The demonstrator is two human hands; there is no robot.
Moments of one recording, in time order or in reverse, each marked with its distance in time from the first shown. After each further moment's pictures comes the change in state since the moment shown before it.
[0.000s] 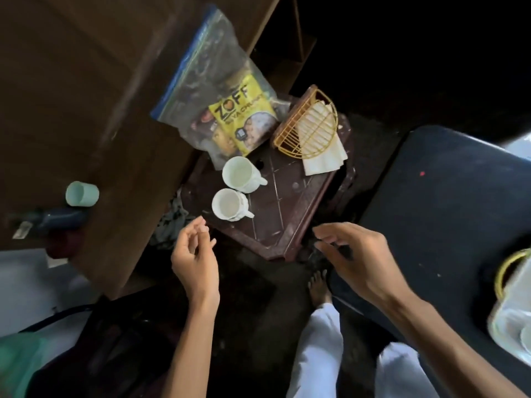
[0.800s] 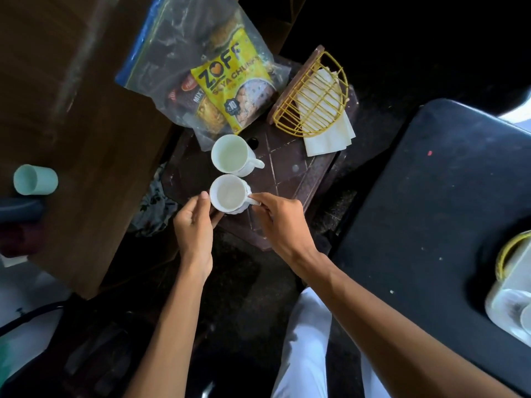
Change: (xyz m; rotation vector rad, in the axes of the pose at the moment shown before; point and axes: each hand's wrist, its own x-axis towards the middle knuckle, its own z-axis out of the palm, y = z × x) left_hand 0.057 -0.027 0.028 -0.090 -0.303 -0.209; right_hand 0.076 -0.022 0.123 0.118 0.020 0.088
